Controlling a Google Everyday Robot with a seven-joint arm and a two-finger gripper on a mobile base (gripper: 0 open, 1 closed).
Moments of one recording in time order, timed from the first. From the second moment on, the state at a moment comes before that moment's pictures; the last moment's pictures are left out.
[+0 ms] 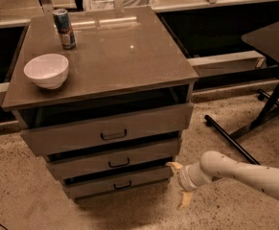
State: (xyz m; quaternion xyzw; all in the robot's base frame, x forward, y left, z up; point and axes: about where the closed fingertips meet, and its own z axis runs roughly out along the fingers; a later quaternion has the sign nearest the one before) arm 0.500 -0.143 0.366 -0.75 0.60 0.13 0.25
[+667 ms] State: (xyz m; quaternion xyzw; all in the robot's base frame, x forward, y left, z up) arm 0.511 -0.135 0.318 -0.76 0.59 0.13 0.24
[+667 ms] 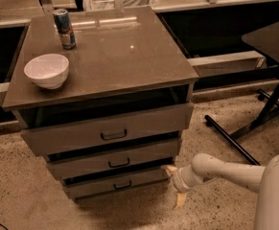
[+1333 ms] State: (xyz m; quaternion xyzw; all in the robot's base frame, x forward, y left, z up) arm 0.549 -0.125 0.240 -0.75 0.58 0.15 0.28
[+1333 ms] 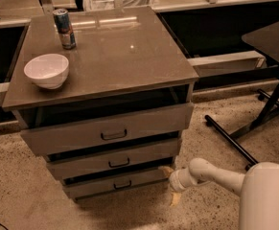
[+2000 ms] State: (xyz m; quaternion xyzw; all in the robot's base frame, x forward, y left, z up) arm 0.593 -0.107 0.202 -0.74 0.60 0.14 0.28
